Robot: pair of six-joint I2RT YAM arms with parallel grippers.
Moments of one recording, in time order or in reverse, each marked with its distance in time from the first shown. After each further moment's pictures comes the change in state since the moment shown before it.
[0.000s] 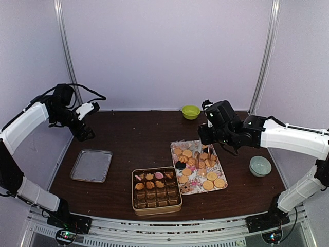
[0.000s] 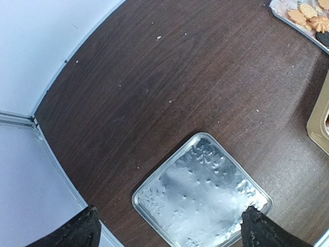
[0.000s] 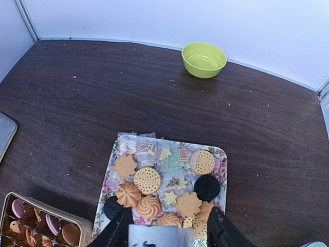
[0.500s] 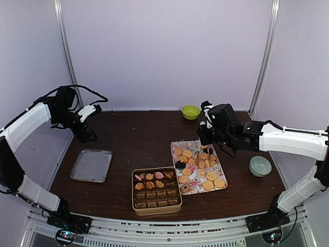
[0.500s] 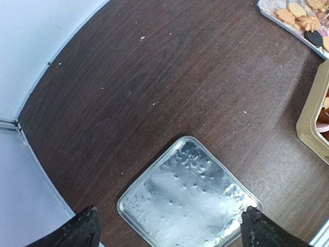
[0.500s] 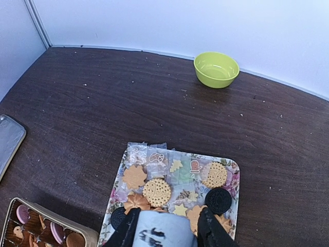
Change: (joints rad) left arm 0.002 0.024 -0.017 0.003 0.048 -0.010; right arm -0.032 -0.002 -0.089 0.180 -0.061 -0.034
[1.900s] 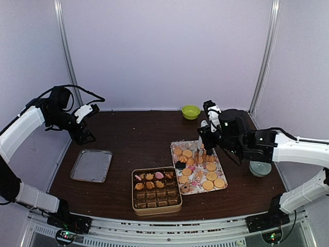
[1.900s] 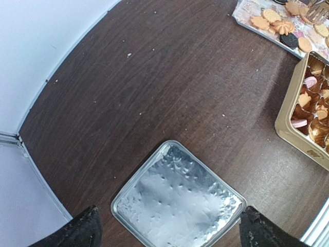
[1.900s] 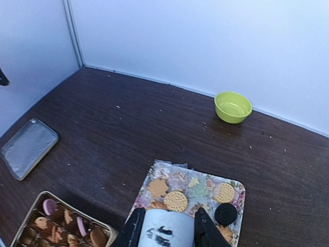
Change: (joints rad) left arm 0.000 -0.104 -0.030 -0.041 0.080 0.046; right arm 0.117 -0.155 -0.114 0.130 0.061 -0.122
